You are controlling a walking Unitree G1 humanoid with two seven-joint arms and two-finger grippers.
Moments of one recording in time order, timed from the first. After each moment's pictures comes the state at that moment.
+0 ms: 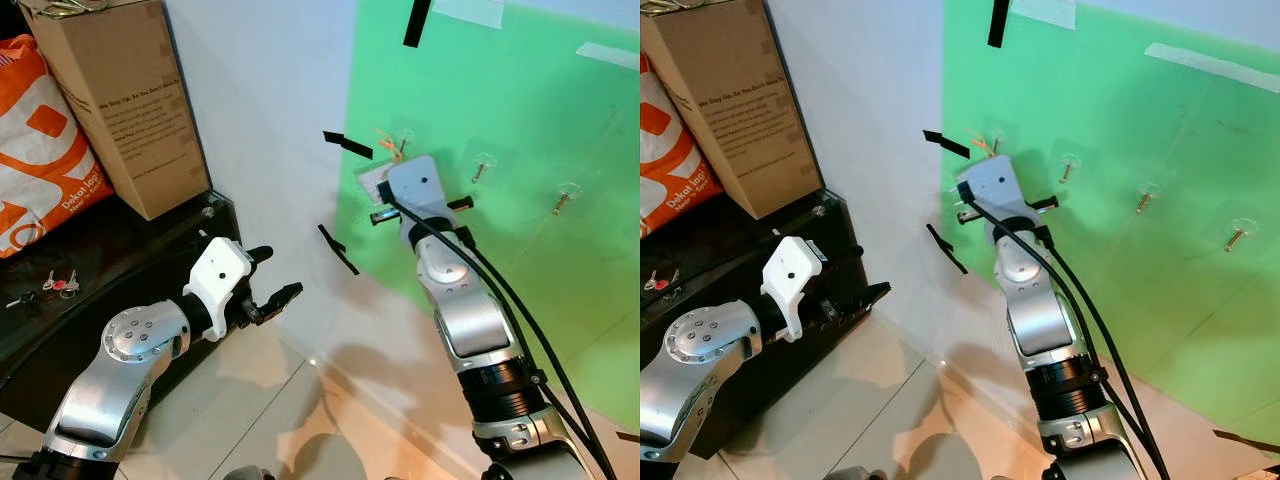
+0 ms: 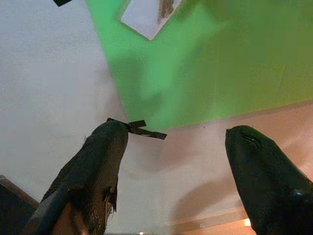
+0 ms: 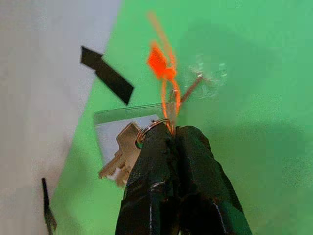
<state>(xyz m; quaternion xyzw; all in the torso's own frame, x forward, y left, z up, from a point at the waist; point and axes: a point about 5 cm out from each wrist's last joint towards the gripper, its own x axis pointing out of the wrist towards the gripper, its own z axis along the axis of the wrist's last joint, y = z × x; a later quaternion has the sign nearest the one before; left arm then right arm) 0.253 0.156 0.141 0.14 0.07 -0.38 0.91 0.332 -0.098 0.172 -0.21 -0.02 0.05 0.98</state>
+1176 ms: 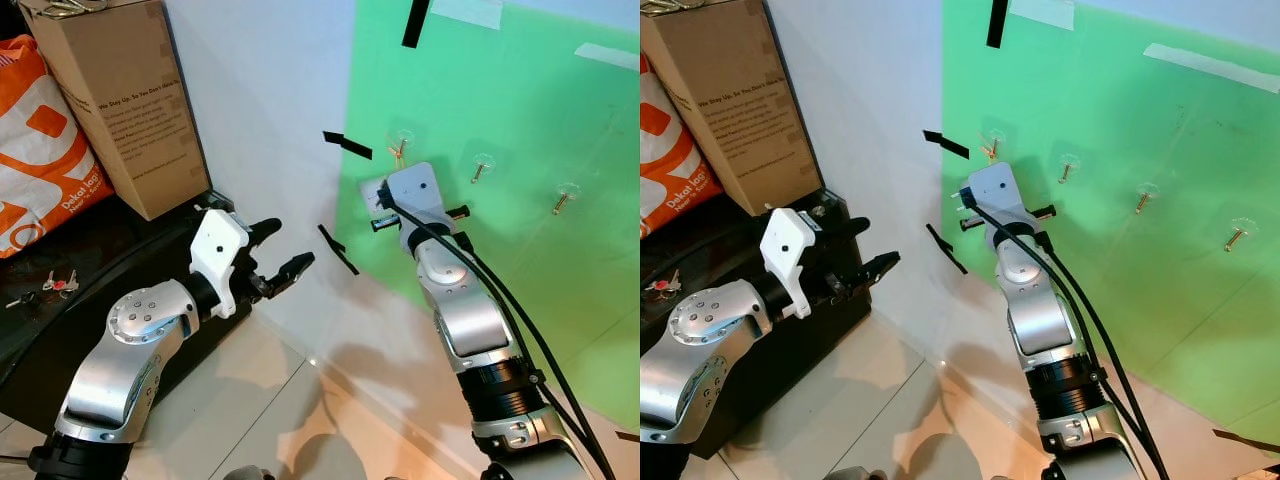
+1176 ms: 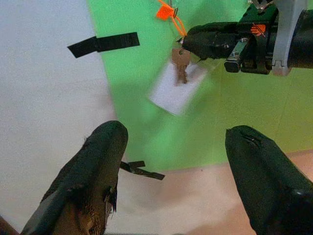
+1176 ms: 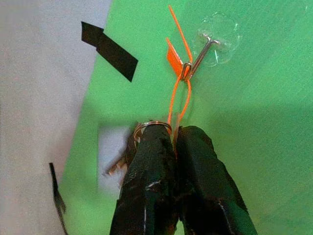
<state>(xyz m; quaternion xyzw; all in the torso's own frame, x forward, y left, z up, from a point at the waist) 0.264 0.145 0.165 0.08 0.01 -0.37 0.92 0.334 -0.101 0.163 -0.19 0.01 0.06 0.98</state>
